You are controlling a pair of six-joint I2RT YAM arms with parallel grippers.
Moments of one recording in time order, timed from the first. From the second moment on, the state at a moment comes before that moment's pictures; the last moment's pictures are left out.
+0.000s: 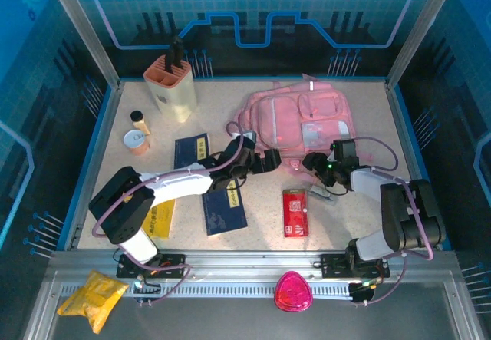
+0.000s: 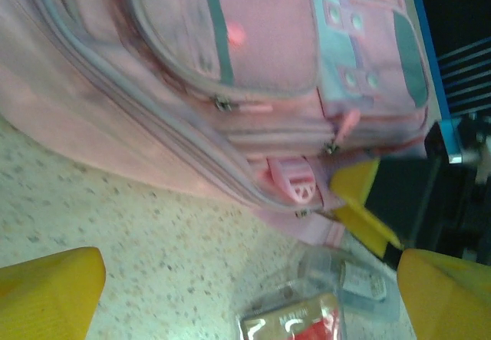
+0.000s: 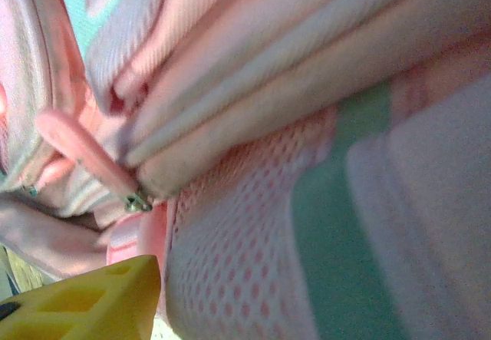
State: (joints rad) left arm -0.78 1.64 0.94 0.07 -0.03 -0.89; right arm 0.10 1.47 0.57 -0.02 -0.35 0.82
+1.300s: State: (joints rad) left arm -0.96 2.00 1.23 0.15 -0.24 -0.61; right arm 0.08 1.41 0.68 0.02 -0.44 0.97
